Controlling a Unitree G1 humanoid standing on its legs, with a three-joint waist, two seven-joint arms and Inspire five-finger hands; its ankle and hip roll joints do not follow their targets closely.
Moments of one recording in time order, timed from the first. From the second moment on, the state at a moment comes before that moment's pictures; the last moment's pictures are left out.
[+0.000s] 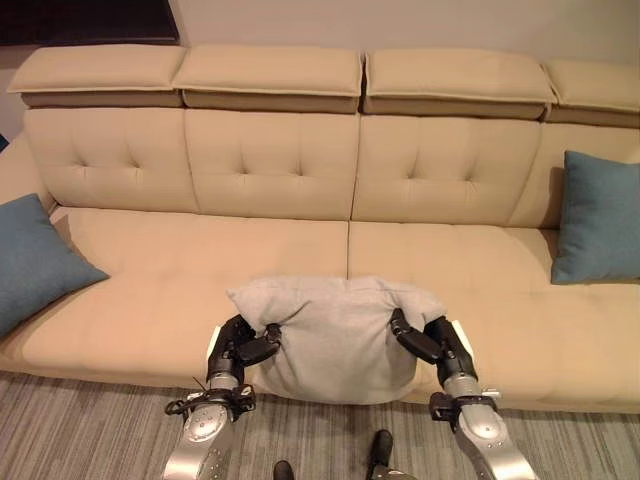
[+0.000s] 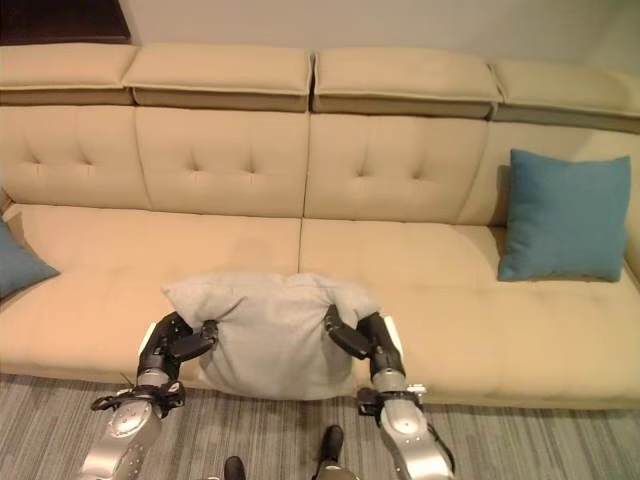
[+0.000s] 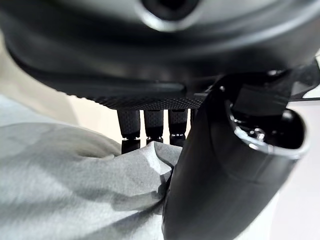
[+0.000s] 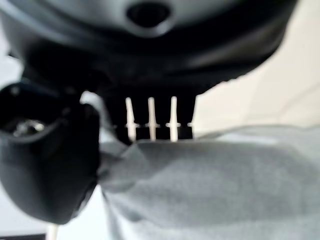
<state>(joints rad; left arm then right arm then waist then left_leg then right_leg) 0.08 0.27 -0.27 0.24 -0.47 -0.15 0.21 0.12 -0.36 0.16 0.15 0.22 -0.10 -0.18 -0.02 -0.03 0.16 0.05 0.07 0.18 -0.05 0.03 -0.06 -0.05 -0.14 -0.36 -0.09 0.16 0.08</state>
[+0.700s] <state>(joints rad) 0.06 0.32 -0.29 0.26 -0.47 -0.15 0.21 0.12 -0.33 0.15 0.15 0.22 -0.10 -0.18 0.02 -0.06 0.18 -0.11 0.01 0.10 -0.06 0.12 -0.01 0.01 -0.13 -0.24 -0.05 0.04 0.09</state>
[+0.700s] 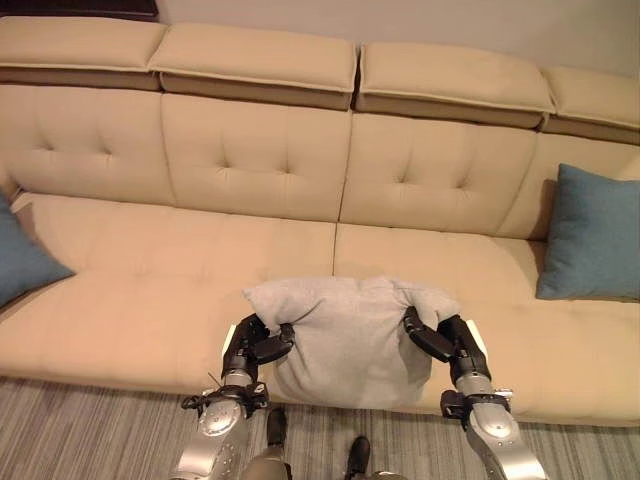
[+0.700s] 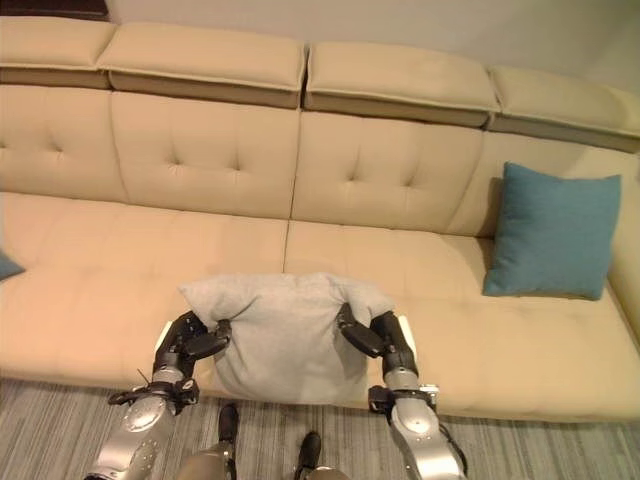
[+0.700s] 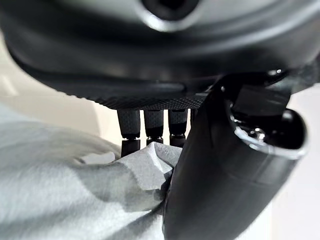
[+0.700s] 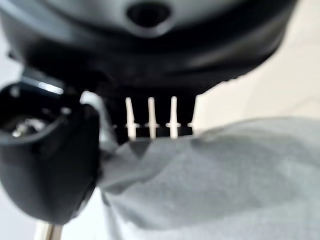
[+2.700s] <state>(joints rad) -0.83 0.33 -0.38 0.59 -0.47 -0.23 0.49 -0.73 -0.51 0.29 0.48 0.21 -0.11 -0.49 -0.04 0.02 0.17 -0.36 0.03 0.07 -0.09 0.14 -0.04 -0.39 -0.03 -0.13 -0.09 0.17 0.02</state>
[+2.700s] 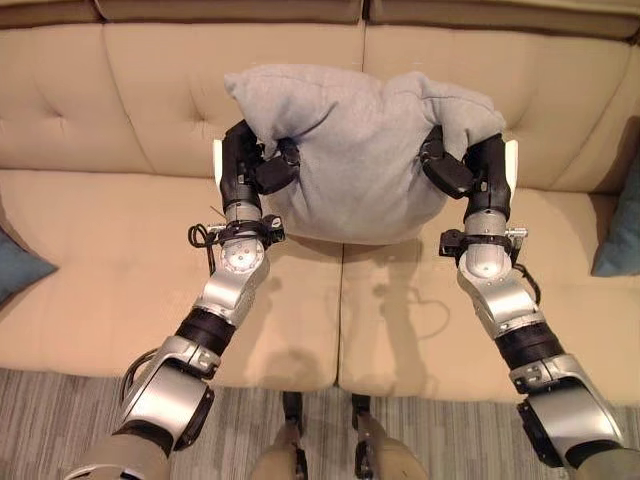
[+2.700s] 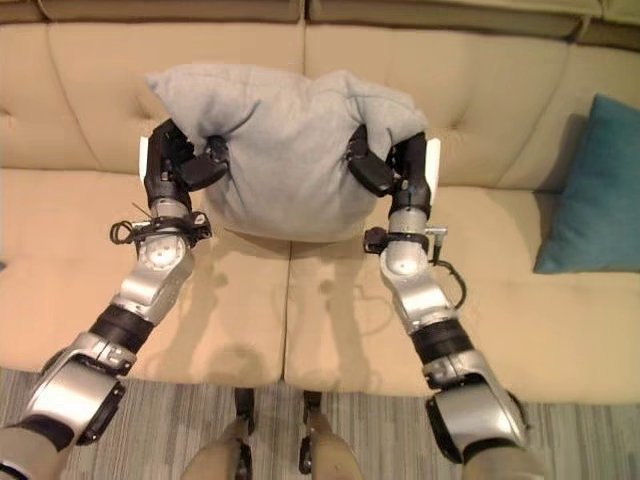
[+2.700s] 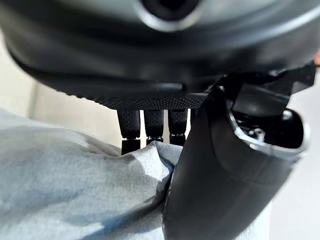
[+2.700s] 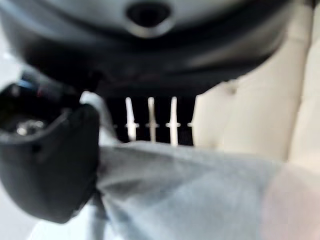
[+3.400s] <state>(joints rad) -0.93 0.45 -0.43 0.75 -0.42 -0.25 0.47 -0.90 -0.57 0.35 0.63 0.01 -0.12 -0.58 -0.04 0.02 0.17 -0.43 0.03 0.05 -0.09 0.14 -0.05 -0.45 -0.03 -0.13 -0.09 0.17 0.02</state>
